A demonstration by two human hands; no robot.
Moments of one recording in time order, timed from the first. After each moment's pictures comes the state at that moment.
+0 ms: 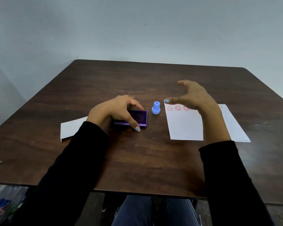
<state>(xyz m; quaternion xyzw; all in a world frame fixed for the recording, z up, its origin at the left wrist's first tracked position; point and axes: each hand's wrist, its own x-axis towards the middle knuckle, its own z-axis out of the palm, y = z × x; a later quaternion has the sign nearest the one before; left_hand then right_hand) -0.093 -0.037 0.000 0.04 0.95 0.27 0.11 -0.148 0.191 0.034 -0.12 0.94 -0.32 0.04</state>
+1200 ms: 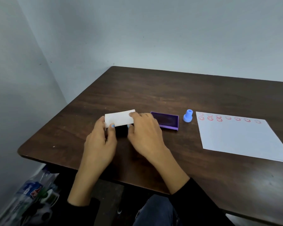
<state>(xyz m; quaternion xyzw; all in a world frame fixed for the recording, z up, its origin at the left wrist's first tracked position) 0.077 -0.051 -0.022 -0.28 0.83 0.38 -0.29 -0.016 0.037 -0.011 -0.36 0.89 -0.27 -0.06</state>
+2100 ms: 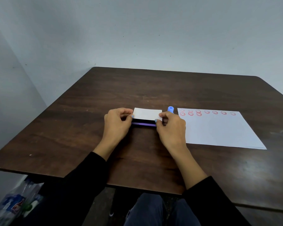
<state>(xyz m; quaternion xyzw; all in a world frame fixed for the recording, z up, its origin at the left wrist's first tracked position) -0.028 -0.035 -0.034 -0.19 0.85 0.42 -0.27 -0.068 0.116 -0.032 -0.10 0.89 -0.44 -0.10</state>
